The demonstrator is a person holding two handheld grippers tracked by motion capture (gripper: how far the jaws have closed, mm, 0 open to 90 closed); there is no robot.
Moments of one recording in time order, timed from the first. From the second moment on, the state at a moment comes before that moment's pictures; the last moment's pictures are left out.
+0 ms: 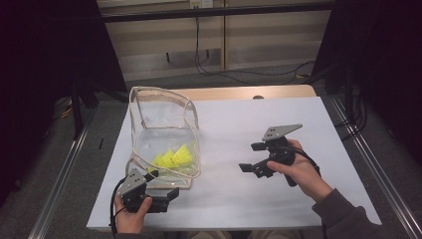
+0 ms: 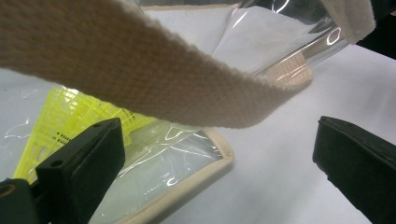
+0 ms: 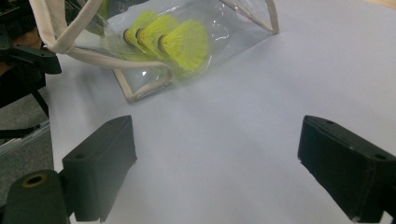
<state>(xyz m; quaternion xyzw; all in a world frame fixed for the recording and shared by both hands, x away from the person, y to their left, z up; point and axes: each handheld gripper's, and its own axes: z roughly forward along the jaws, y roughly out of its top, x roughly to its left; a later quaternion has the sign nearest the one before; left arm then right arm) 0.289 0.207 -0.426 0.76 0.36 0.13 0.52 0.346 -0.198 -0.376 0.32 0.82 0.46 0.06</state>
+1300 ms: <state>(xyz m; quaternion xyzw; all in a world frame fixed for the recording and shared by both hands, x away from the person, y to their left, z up) 0.289 0.206 -0.425 0.76 0.36 0.13 0.52 0.327 -0.248 -0.401 0.36 0.81 0.46 0.08</state>
